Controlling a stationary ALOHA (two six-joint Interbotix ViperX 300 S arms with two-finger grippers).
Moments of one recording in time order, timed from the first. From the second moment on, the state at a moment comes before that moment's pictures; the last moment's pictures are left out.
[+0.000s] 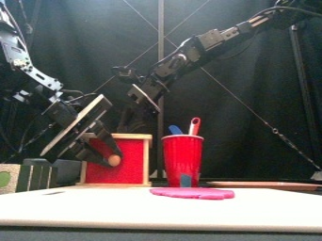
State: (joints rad) left arm -0.16 0.10 0.96 -1.24 -0.77 -0.39; right arm -0.23 0.35 0.05 -0.11 0.44 0.00
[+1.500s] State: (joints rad) left arm -0.32 0.07 0.95 -1.25 -0.65 -0.40; right arm -0.23 0.37 0.02 -0.11 0.44 0.00
